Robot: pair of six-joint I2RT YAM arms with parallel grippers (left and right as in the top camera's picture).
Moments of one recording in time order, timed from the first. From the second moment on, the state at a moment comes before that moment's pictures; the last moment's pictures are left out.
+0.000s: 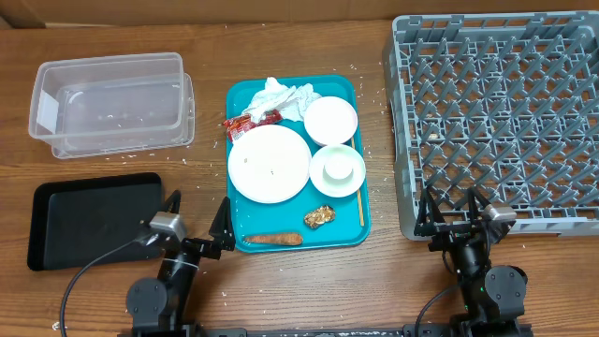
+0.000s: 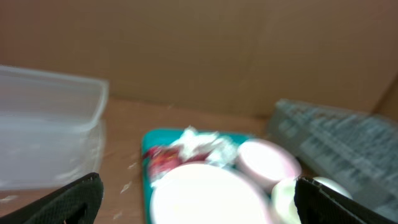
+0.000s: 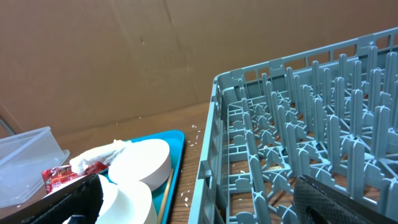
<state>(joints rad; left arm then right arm) 0.05 0.02 0.01 0.06 0.29 -0.31 0.12 0.01 0.02 -0.03 -0.03 0.30</state>
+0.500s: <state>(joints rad) 0.05 0.12 0.17 0.11 0.44 -0.51 0.12 0.01 0.02 -0.04 -0.03 0.30</state>
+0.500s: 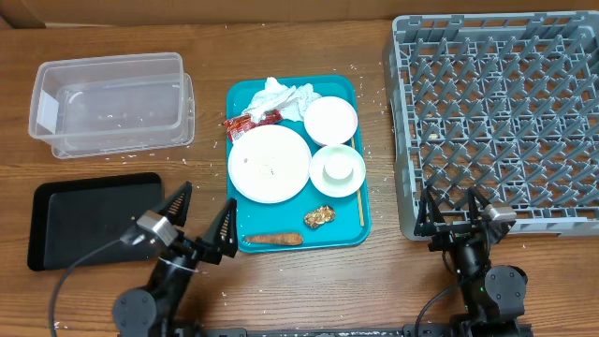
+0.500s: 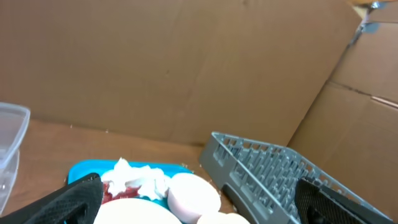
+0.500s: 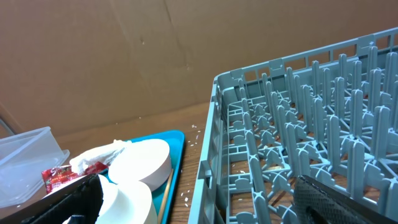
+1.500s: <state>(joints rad) -0.31 1.51 1.36 -0.62 0.62 -0.33 0.12 0.01 0.02 -0.04 -0.03 0.30</state>
